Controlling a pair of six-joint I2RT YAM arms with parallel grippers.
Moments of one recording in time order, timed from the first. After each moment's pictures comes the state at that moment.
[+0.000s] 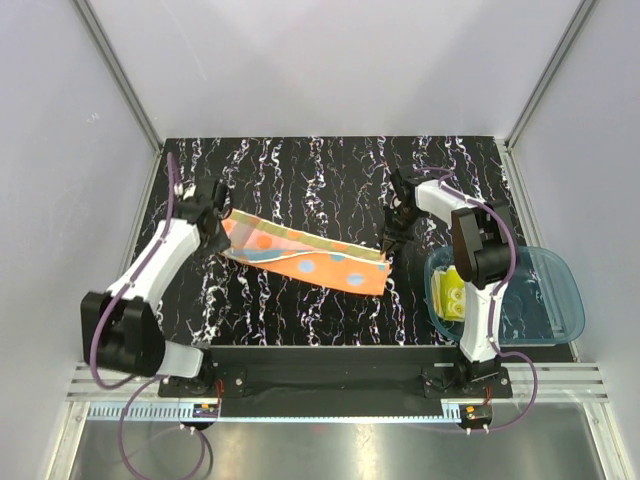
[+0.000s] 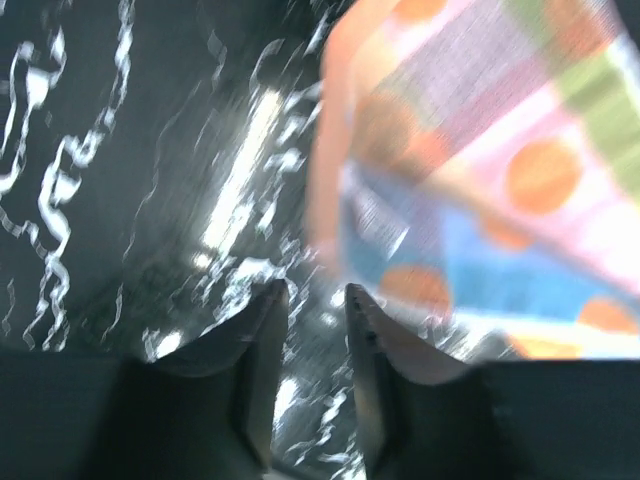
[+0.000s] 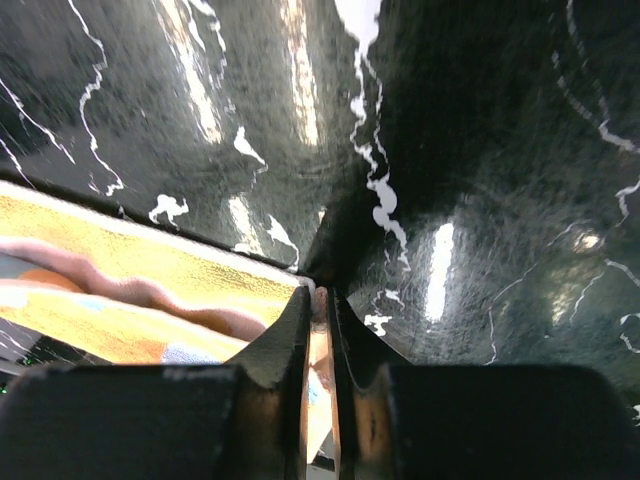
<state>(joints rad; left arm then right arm) -0.18 1.42 1.12 -0.88 -0.34 -0.58 0.29 2.08 1.48 -0.81 -0.25 0.40</state>
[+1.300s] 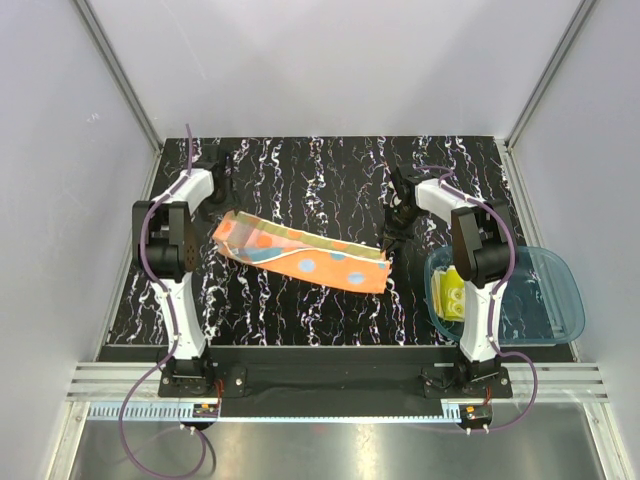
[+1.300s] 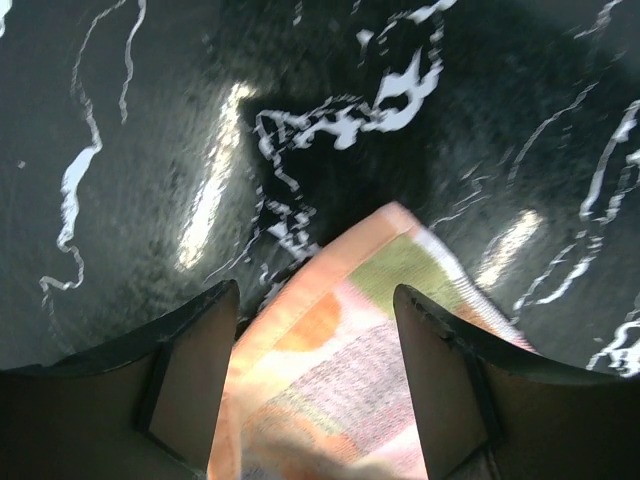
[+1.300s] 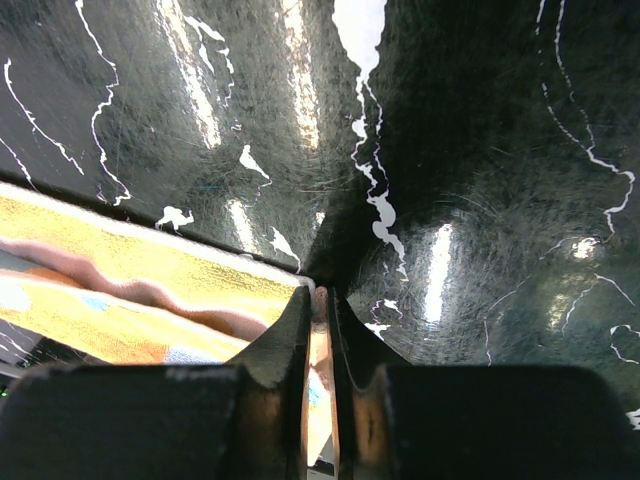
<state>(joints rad) -0.03 2.10 1.60 -0.70 -0.19 -0.43 0.28 2.09 1.50 -0.81 -0.25 0.39</state>
